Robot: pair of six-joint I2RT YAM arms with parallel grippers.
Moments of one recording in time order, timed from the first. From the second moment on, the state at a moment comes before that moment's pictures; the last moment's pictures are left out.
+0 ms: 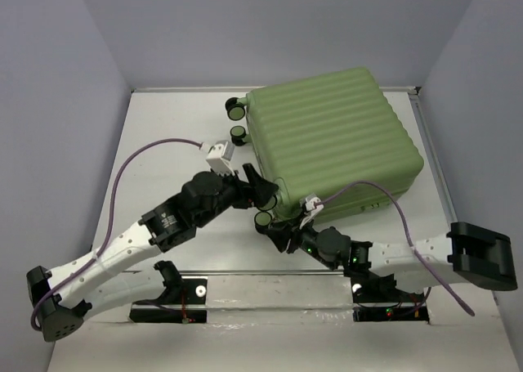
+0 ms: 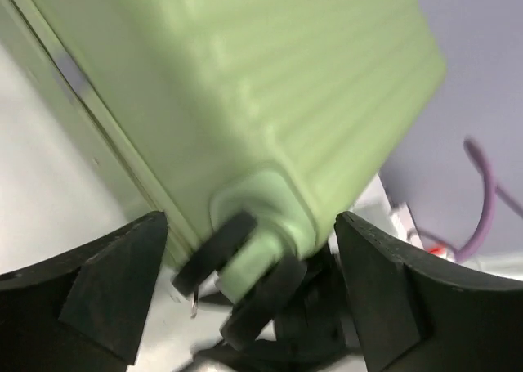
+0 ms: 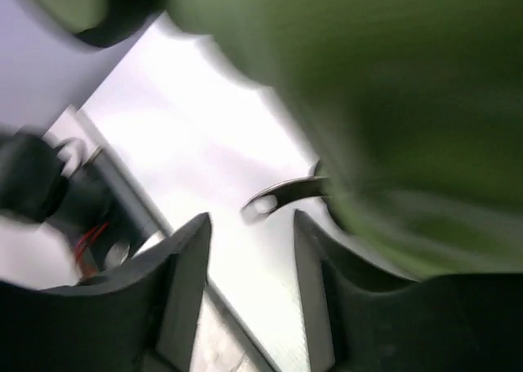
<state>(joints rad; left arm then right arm) -0.97 0.85 0.78 -0.22 -0.21 -0.81 1.33 1.21 0.31 0.75 0.50 0.53</state>
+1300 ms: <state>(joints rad) -0.26 1.82 1.63 -0.28 0.33 0.12 1.34 0.92 0.34 0.10 0.31 0.73</state>
